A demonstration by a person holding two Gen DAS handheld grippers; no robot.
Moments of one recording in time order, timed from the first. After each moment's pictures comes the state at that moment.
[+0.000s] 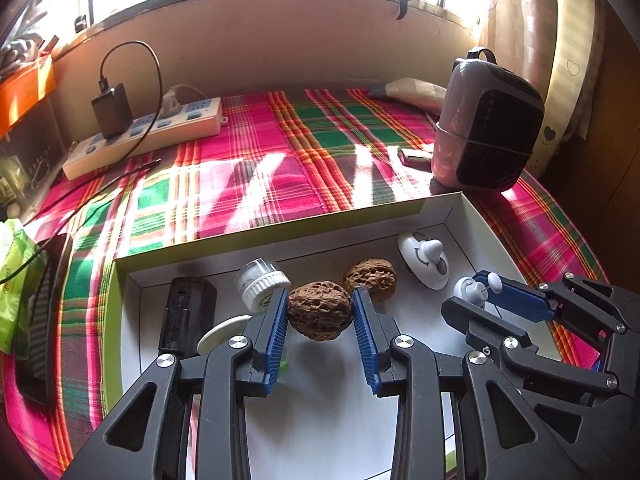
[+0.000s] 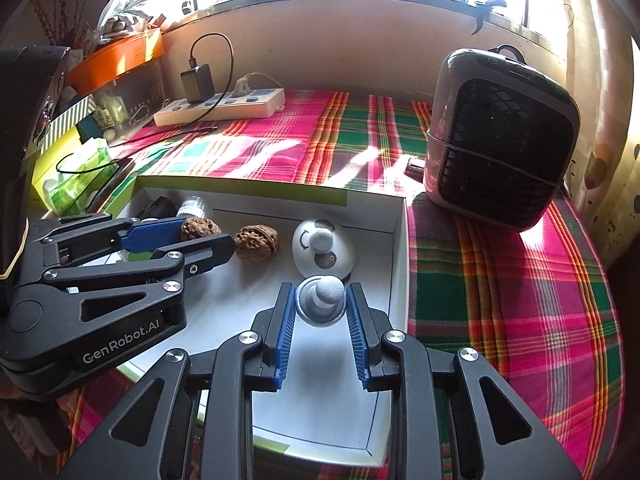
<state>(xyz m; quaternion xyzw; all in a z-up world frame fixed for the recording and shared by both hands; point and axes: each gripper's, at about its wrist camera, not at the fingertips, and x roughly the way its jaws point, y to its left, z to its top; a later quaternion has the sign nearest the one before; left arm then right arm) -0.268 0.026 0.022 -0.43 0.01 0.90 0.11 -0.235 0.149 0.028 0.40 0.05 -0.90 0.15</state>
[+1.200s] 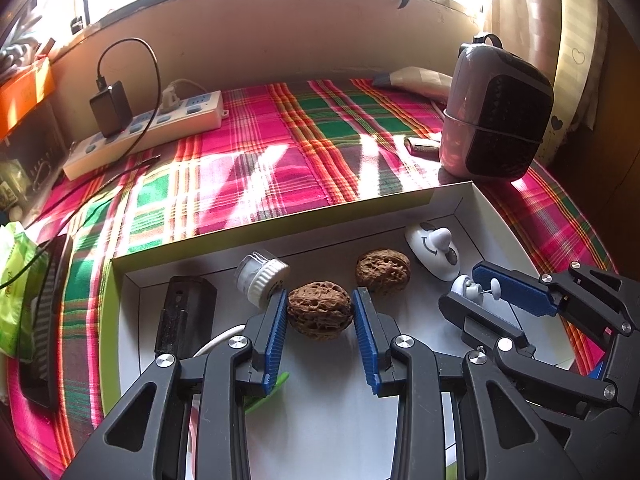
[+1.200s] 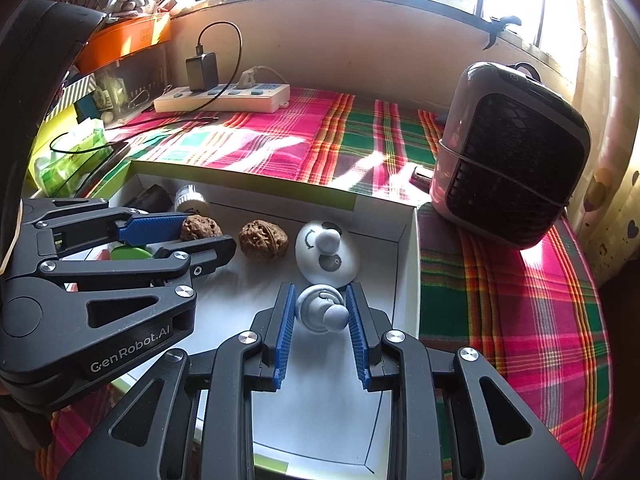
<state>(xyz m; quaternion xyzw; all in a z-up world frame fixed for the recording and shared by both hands) -0.270 0.031 0.015 -0.44 0.03 0.89 0.10 -0.238 0.141 0.024 0.39 0.09 -0.90 0.14</state>
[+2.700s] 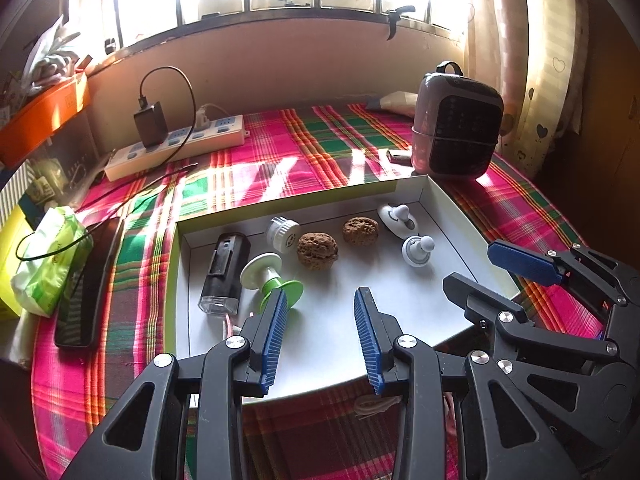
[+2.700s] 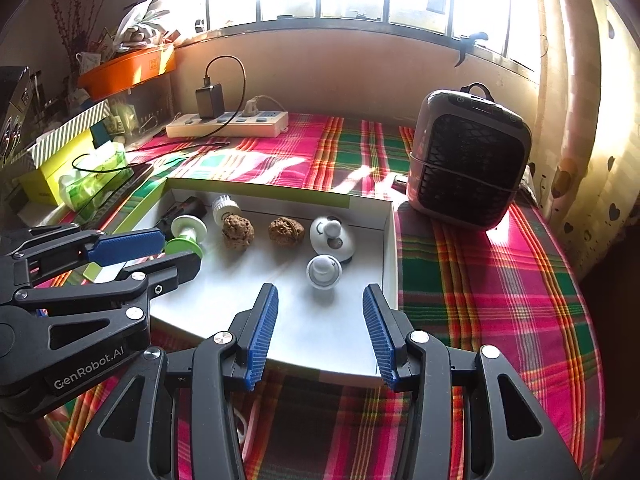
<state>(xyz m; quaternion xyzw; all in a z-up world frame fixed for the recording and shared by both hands) -0.192 0.019 0.048 -0.39 0.04 0.91 0.09 -0.177 0.145 0.050 0.36 0.07 -0.92 0.12</state>
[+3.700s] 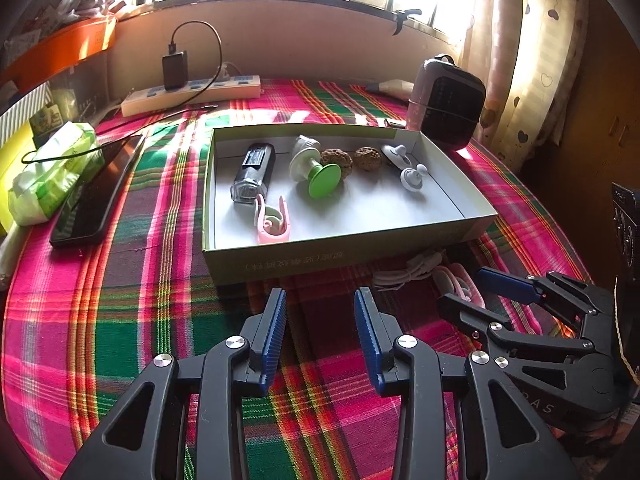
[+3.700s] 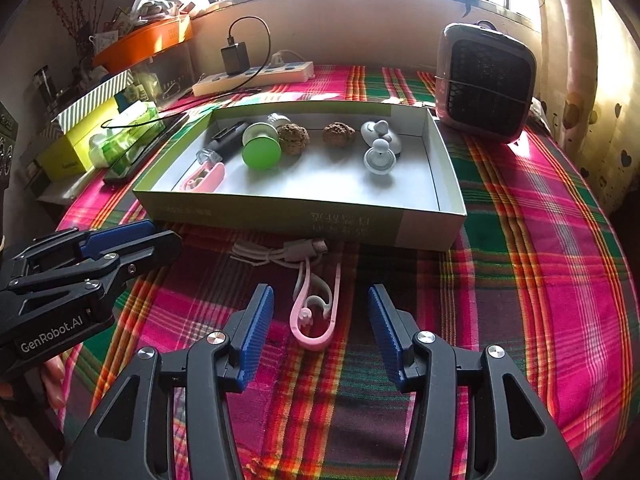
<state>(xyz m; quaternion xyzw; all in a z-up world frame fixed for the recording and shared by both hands) -0.129 -0.031 0.019 -0.41 -0.03 0.90 0.12 -0.122 0.123 0.015 0.43 0.04 -0.89 0.13</state>
